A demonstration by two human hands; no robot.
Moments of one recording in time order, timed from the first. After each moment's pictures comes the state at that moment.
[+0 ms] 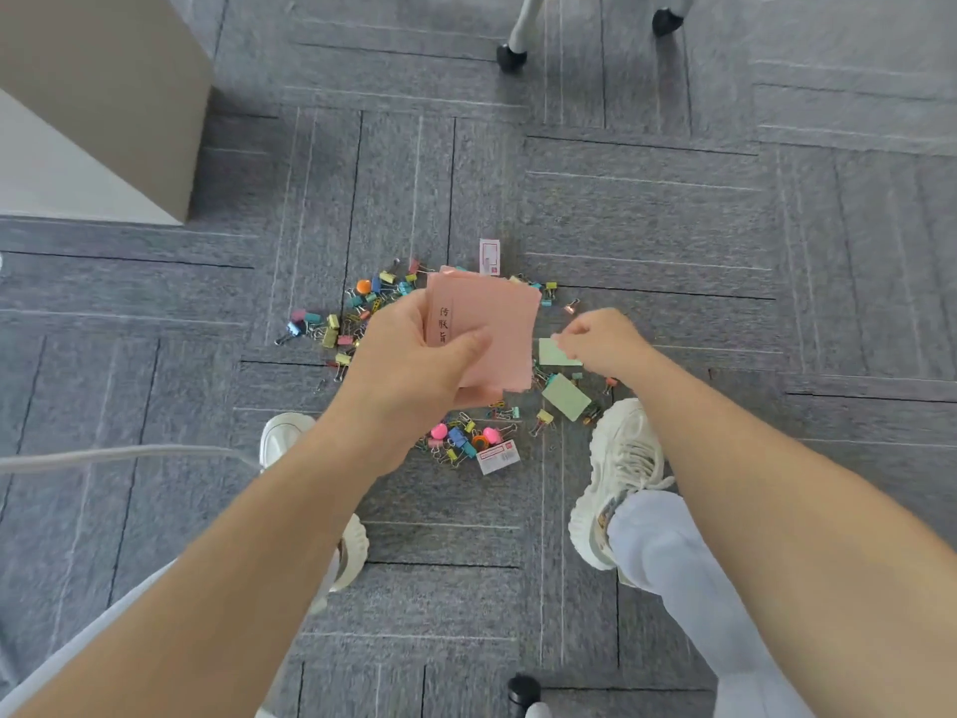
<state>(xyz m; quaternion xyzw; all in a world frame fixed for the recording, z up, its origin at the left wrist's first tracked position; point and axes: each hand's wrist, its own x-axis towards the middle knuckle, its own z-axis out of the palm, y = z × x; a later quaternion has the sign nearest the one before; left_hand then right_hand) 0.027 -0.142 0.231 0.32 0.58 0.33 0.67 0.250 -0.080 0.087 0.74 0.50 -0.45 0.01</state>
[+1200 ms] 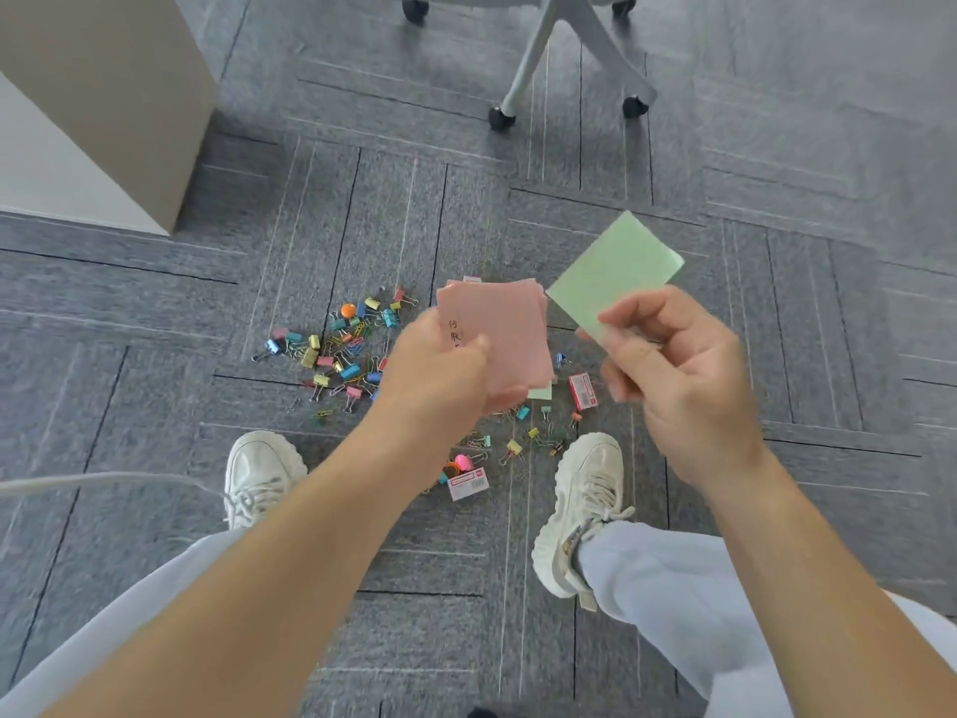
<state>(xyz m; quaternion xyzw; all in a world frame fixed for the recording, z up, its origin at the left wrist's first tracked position) 0.034 -0.144 0.258 0.23 0.57 0.38 0.69 0.210 -0.157 0.275 0.57 0.51 -0.48 -0.42</state>
